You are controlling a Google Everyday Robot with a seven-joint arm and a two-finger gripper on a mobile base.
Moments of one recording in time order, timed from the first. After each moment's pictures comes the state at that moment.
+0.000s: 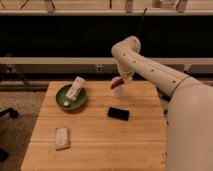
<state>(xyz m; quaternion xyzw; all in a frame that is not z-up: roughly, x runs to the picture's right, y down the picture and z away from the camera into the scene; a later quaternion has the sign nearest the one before) 0.132 -0.039 0.839 -0.26 0.00 -0.18 0.95</state>
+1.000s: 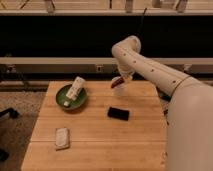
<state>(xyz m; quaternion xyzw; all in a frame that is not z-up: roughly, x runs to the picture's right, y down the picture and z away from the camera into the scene) 0.132 -0.044 0.841 -0.25 0.00 -0.19 0.95</state>
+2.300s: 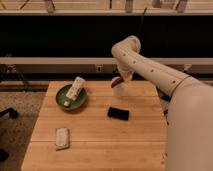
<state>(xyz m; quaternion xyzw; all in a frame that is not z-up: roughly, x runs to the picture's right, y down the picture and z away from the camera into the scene) 0.132 -0.051 0.845 -0.23 0.00 -0.20 0.95</state>
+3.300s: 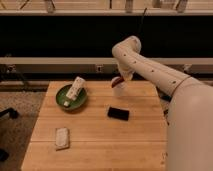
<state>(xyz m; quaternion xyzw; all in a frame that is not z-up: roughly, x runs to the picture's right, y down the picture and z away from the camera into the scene) 0.134 -0.054 0.847 -0.22 0.00 -0.21 0.95</state>
